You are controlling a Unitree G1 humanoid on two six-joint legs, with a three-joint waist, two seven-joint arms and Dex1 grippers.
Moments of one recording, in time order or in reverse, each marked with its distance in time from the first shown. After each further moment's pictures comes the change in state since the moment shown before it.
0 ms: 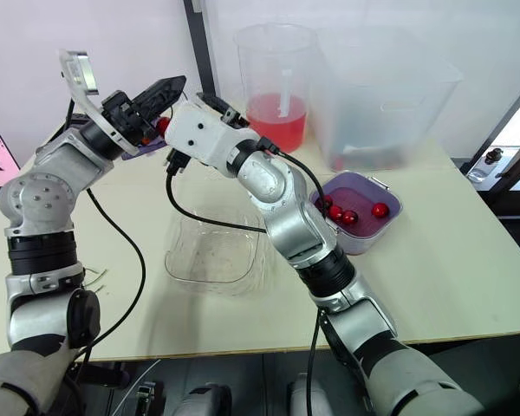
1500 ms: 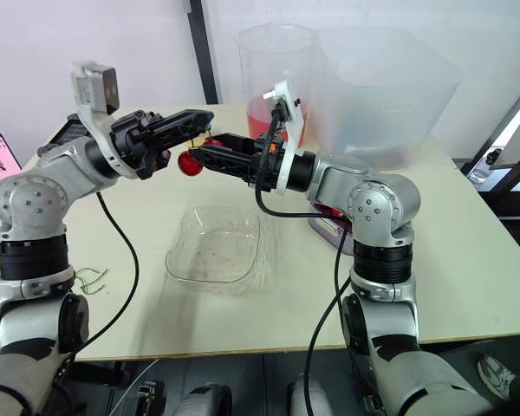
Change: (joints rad) left arm 0.030 0.053 -0.066 -0.094 -0.096 0.175 -0.284; right arm 0.003 -0.090 -0.485 -0.061 1.153 0.688 0.251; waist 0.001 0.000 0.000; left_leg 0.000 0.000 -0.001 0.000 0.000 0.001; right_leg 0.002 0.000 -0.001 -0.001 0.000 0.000
